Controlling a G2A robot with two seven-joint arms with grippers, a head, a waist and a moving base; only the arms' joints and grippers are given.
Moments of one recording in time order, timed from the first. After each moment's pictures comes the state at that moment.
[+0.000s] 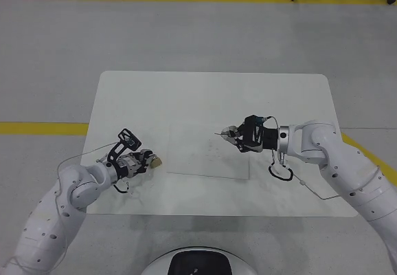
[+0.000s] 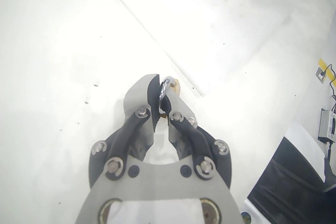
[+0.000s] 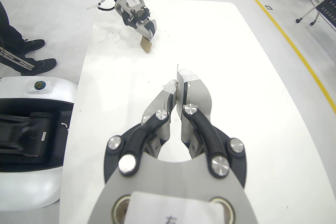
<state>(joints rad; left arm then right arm) 1.29 -1.03 -1.27 -1.53 0.95 -0.57 -0.44 -0.75 -0.77 0.75 -1.54 -0.98 -0.84 0.03</state>
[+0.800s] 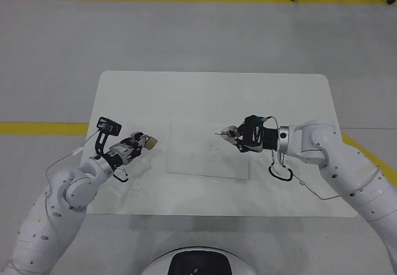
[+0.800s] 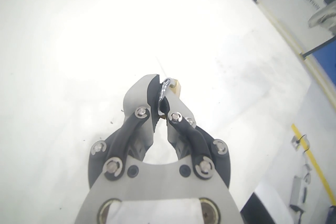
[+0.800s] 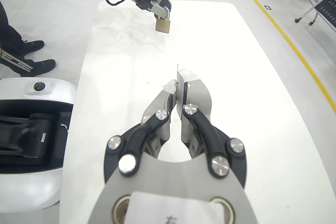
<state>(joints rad) 1.33 -1.04 -1.34 -1.53 0.66 -0.43 -0.32 -0.77 -0.78 0.75 -1.56 -0.97 -0.80 0.01</state>
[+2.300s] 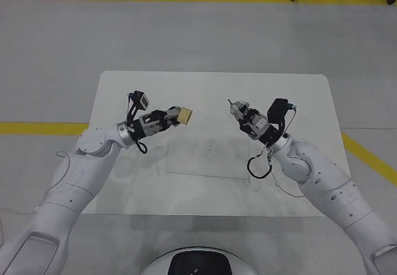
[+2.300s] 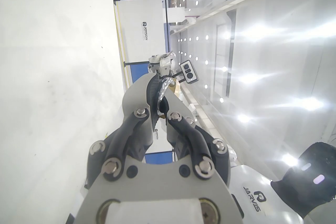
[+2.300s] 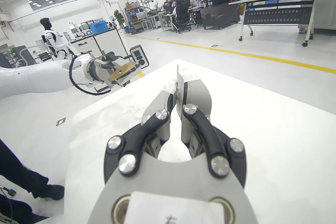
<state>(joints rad) 0.79 -1.20 -1.02 -1.01 -0.67 -0.32 -1.01 -0.87 -0.91 0.76 -1.34 -0.66 -0.52 -0.35</state>
